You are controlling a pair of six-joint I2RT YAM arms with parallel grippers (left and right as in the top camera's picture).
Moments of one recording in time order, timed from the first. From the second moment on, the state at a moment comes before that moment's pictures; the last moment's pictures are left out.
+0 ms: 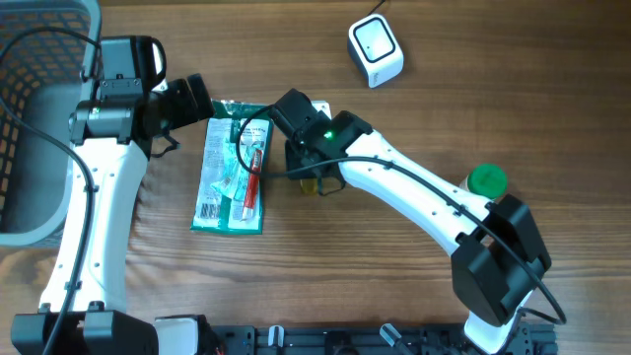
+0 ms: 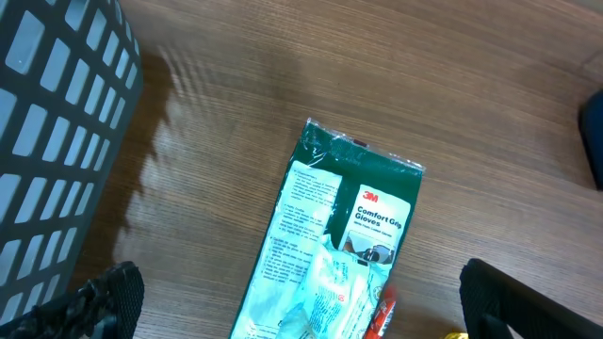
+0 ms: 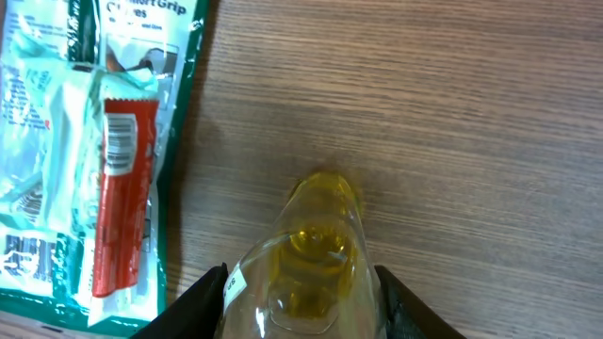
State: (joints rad) left arm 0.02 1.49 1.38 -0.86 -0.03 -0.28; right arm 0.79 1.92 1.56 -0.89 0.09 0.65
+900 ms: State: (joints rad) left arm 0.02 1.49 1.38 -0.86 -0.03 -0.28; right arm 0.79 1.88 1.56 -1.11 0.18 0.50
